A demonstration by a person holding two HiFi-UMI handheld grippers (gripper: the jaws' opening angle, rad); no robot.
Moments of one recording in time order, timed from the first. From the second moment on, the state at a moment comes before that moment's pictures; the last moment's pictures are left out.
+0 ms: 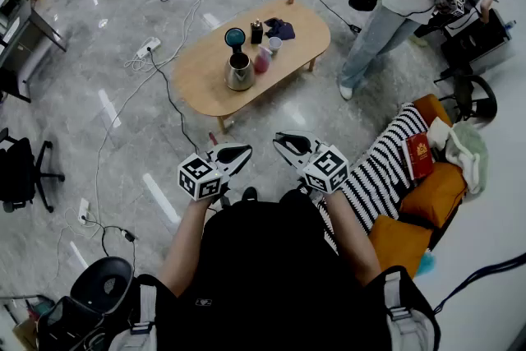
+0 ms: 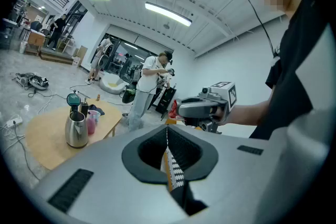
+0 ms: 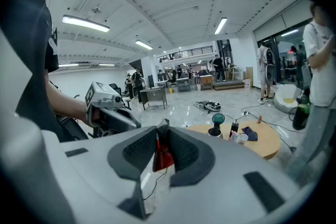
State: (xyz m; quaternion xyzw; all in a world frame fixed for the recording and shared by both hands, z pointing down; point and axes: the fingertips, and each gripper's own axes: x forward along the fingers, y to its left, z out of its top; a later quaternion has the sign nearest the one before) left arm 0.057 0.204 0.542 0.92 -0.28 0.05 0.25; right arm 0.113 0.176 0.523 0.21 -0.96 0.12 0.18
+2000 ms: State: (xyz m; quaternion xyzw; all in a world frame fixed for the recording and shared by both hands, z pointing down) left arm 0.123 0.163 0.517 0.87 -0.42 0.05 0.25; right arm 0.198 0.149 0.526 0.07 -0.98 0.13 0.15
